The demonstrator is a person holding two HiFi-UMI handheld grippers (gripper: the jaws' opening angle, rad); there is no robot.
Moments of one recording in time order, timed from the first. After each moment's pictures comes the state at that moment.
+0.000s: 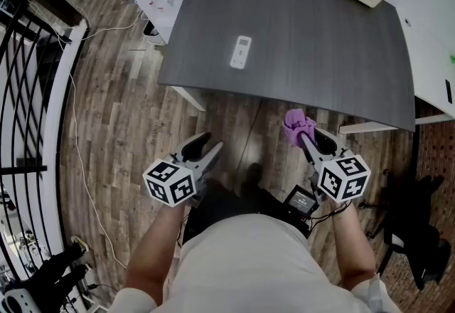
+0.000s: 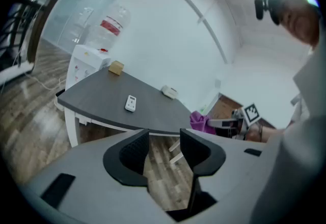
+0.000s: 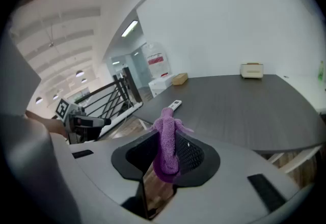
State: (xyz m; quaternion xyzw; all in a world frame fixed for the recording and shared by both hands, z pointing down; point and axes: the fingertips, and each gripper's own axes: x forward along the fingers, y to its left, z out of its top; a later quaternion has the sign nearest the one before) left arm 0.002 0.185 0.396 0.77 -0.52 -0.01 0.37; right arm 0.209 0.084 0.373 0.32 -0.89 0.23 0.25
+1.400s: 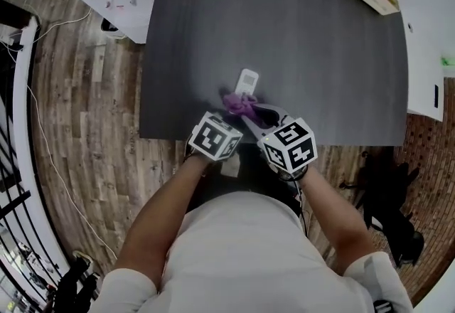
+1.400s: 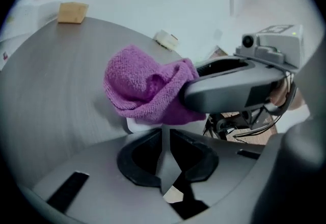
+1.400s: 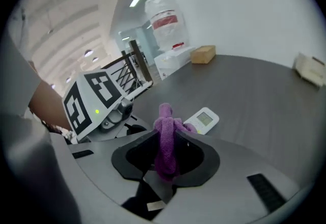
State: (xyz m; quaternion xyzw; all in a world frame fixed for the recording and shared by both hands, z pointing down) left arm -0.007 -0.036 0.541 0.80 -0.30 0.26 0.45; right arm -0.030 -0.067 0.477 0.21 -0.87 0.24 0.37
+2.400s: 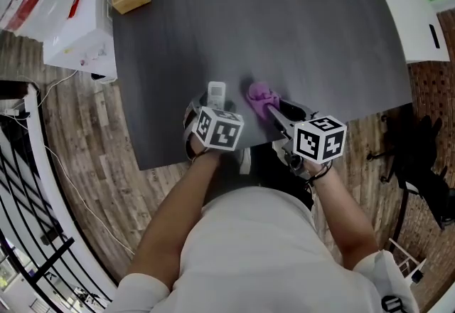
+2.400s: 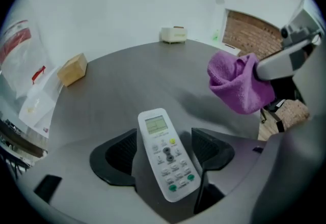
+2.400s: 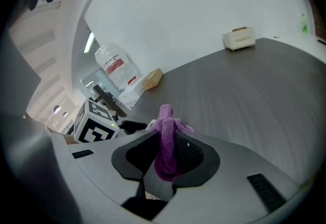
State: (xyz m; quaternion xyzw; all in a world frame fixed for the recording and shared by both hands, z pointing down) left arm -0.012 -0.132 0.537 0.74 -0.45 0.43 0.27; right arm 0.113 -0.118 0.451 0.40 -0.80 0.39 0.20
